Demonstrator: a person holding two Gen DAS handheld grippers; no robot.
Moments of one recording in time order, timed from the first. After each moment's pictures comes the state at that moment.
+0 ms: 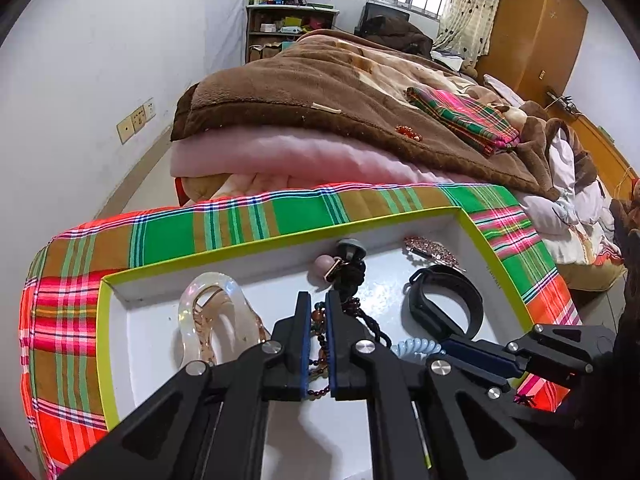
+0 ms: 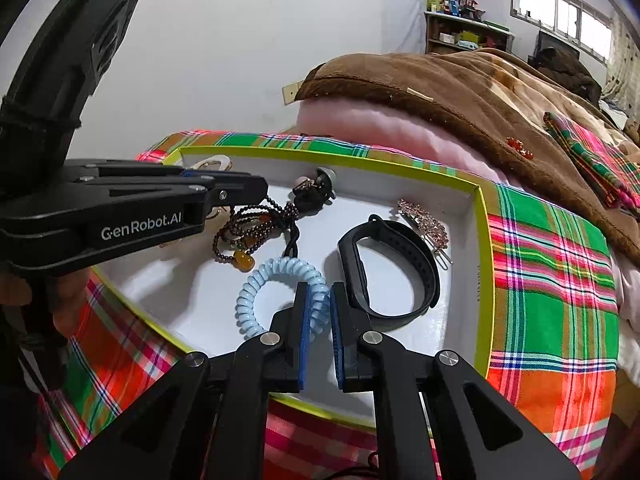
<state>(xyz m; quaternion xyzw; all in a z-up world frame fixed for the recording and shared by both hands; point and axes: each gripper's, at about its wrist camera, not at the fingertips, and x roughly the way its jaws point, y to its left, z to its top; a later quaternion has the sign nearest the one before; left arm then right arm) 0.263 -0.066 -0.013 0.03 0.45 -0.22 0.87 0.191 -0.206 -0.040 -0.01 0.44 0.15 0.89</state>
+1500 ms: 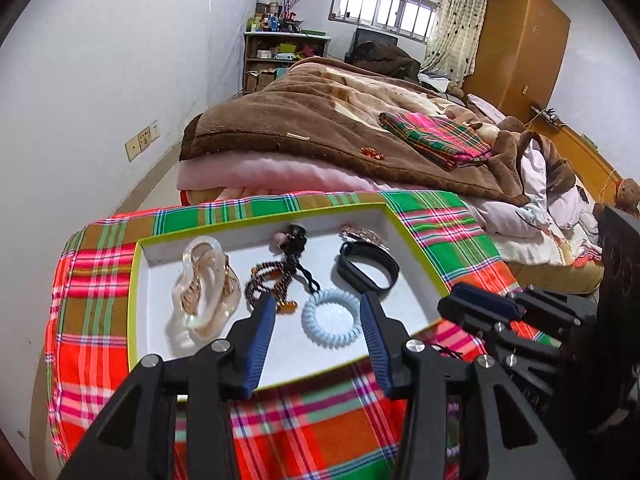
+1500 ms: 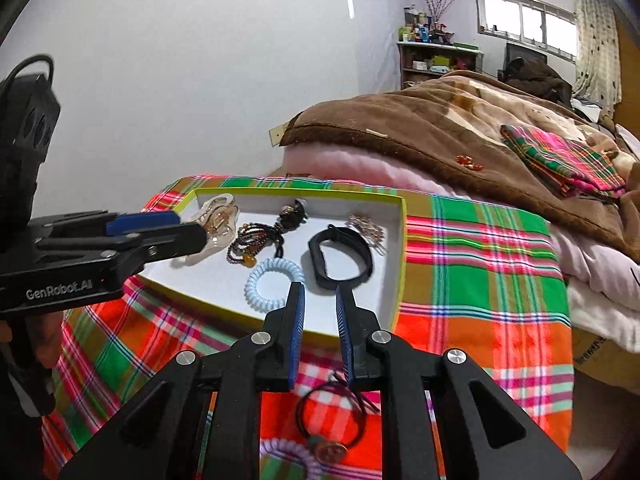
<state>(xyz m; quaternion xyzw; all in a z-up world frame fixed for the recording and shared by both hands) 0.178 -0.068 0.033 0.02 0.41 -0.22 0.89 0.128 -0.249 0.004 0.02 0.38 0.12 0.92</state>
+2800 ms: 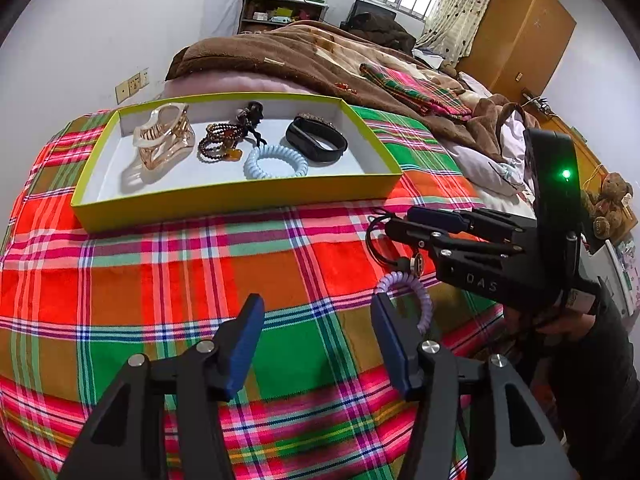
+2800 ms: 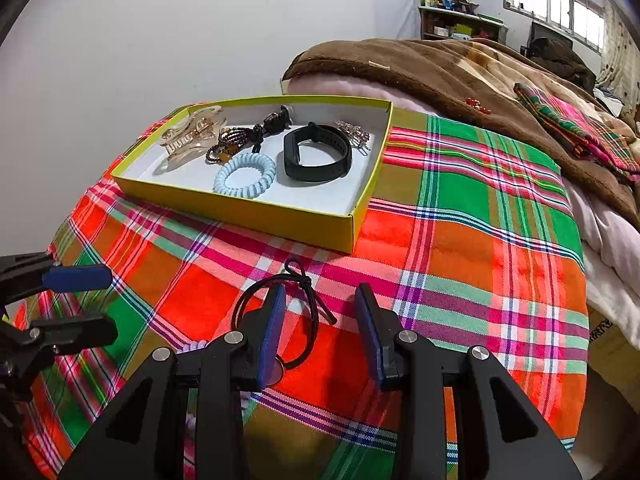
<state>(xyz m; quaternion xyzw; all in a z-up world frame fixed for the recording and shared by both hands) 0.084 -0.074 -0.020 -0.02 0.46 -0.24 0.85 0.110 -0.276 -0.052 -0.02 0.44 0.16 0.88</state>
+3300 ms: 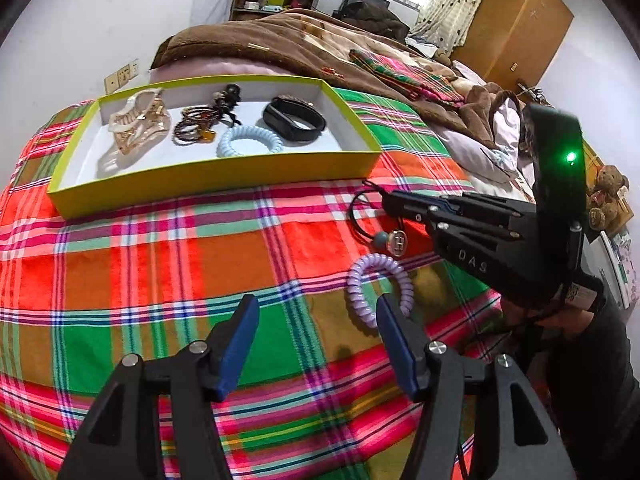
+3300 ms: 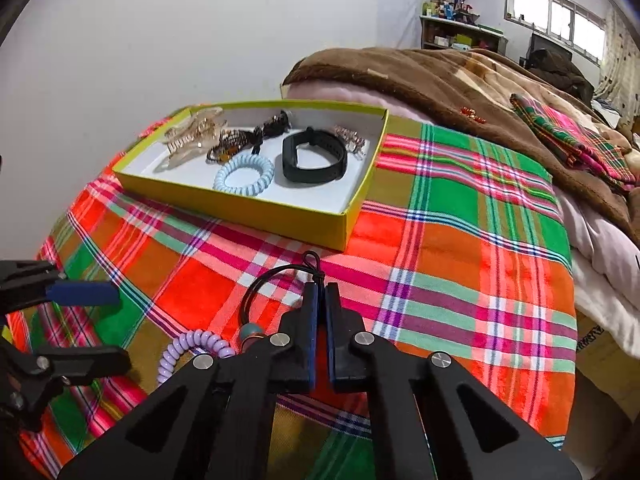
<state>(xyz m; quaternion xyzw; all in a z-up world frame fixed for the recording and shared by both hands) 0.077 -0.092 -0.028 -0.01 0.48 -0.26 0.84 0.101 -0.284 -0.046 -0.02 0.42 0.16 0.89</state>
